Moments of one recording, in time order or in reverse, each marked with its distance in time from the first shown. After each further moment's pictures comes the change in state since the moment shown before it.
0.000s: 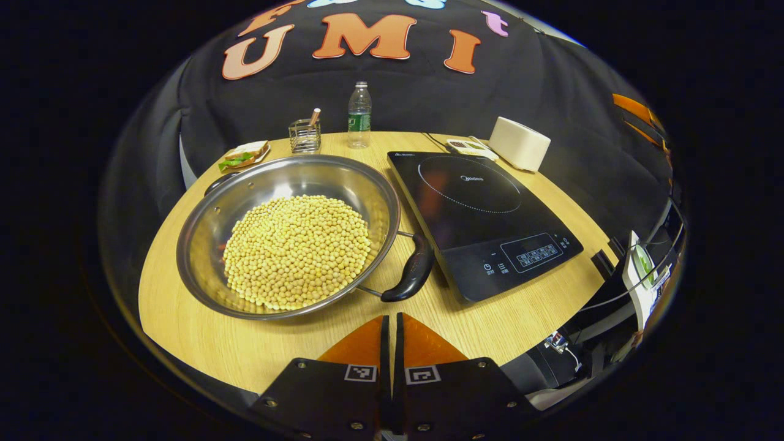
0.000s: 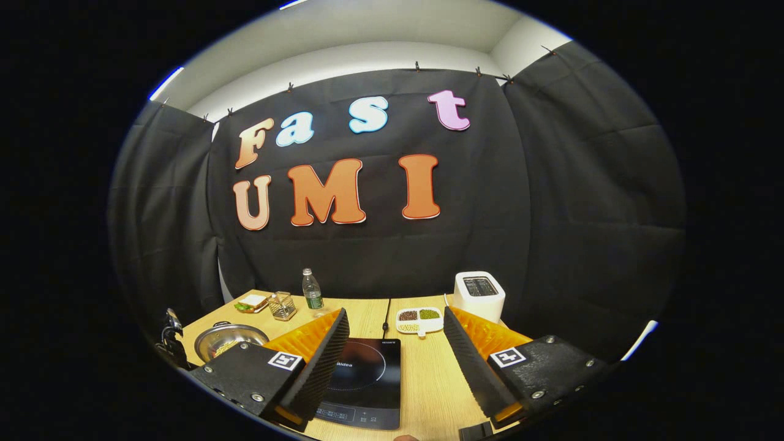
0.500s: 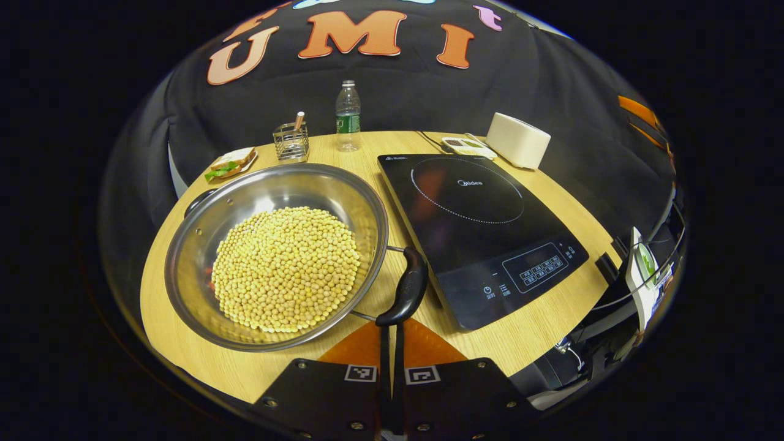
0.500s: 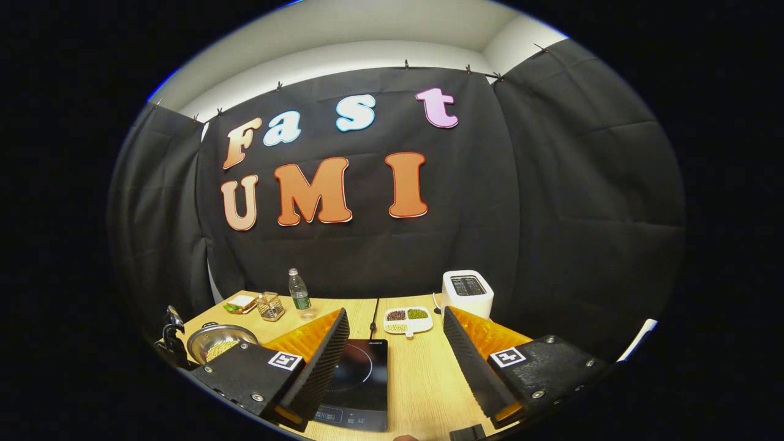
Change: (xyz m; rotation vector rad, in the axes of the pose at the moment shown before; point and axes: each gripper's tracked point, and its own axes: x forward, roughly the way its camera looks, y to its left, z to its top) left arm 0.025 -0.009 0.022 0.027 0.007 -0.005; right arm 0.007 -0.019 -0.003 0.002 -0.005 -0.049
